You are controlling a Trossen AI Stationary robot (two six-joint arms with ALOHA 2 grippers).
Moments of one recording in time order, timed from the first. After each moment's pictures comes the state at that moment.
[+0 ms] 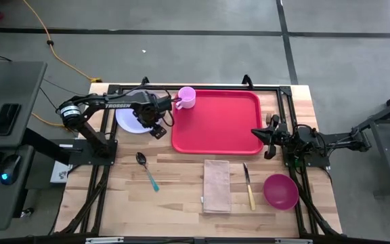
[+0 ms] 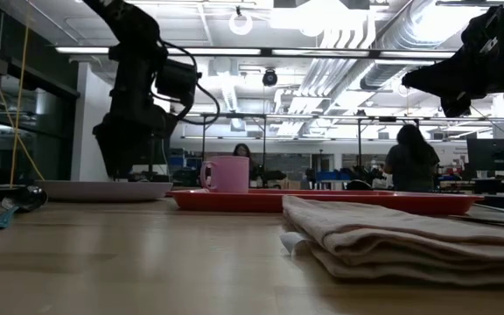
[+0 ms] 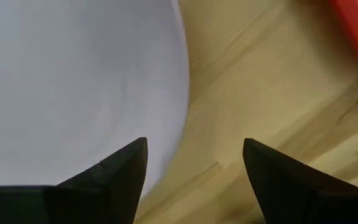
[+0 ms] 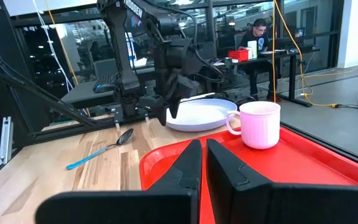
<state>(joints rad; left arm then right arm) 0.46 1.59 1.02 -1.02 0.01 -0.32 0.09 0.03 0.01 0.07 0.36 0.13</state>
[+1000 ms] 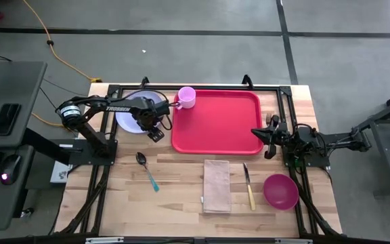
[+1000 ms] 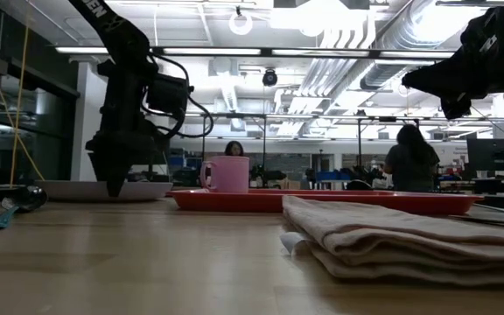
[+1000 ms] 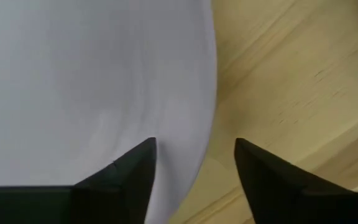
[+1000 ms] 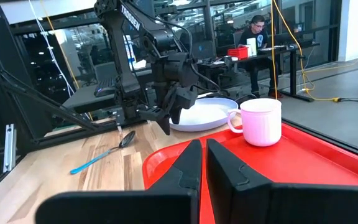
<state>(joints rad) 0.46 1.59 0.89 -0.87 -0.02 -0.29 0.09 0.03 0.01 0.07 0.37 0.18</state>
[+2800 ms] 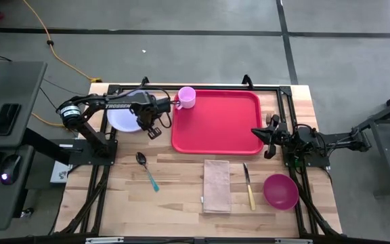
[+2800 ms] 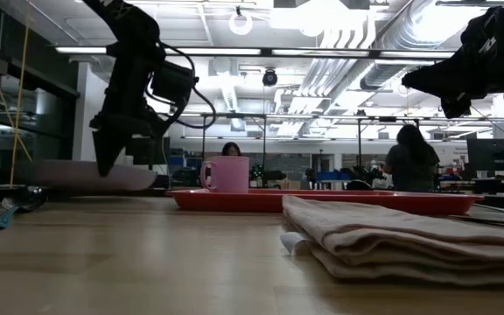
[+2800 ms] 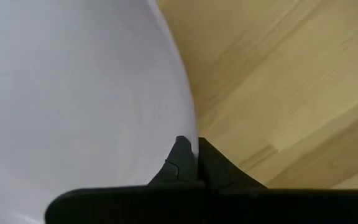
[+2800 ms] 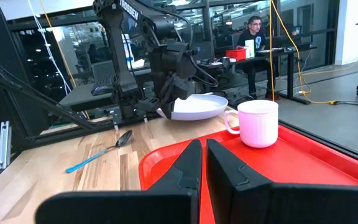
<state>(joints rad) 0.46 1.60 1.02 -1.11 -0.12 -0.26 0.09 0.03 0.01 0.07 0.38 0.16</state>
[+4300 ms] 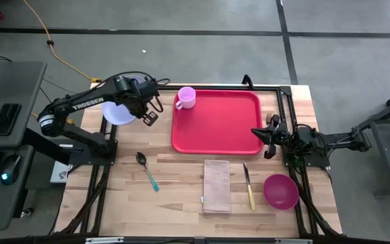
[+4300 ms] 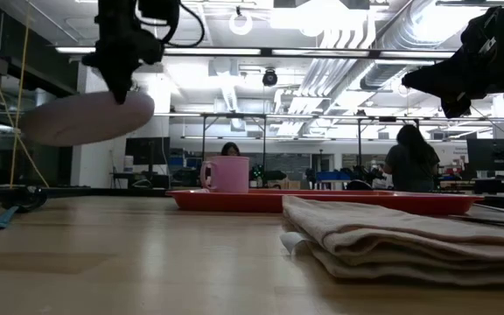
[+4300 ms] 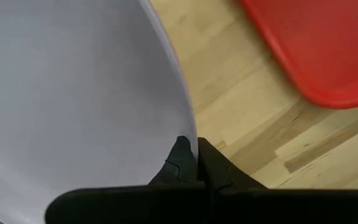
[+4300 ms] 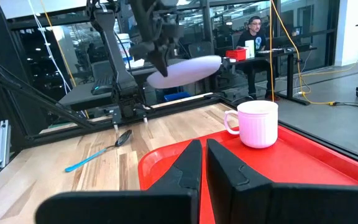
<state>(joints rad) 0.46 1.34 1.30 -1.37 -0.15 -0.44 0.09 0.03 0.01 0.07 0.38 0.15</state>
